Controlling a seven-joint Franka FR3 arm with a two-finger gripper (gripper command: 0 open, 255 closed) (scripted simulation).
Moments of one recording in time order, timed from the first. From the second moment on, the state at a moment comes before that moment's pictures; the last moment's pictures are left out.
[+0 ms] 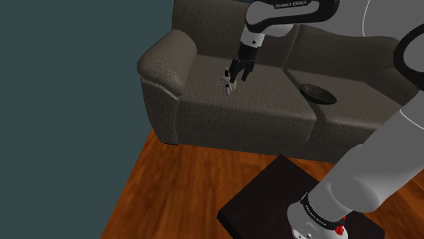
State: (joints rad) arm -0.02 -0.05 -0.13 -1.90 0.10 1.84 -0.23
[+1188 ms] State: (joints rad) arm -0.04 0.16 -0.15 -1.78 0.15 1.95 -0.28
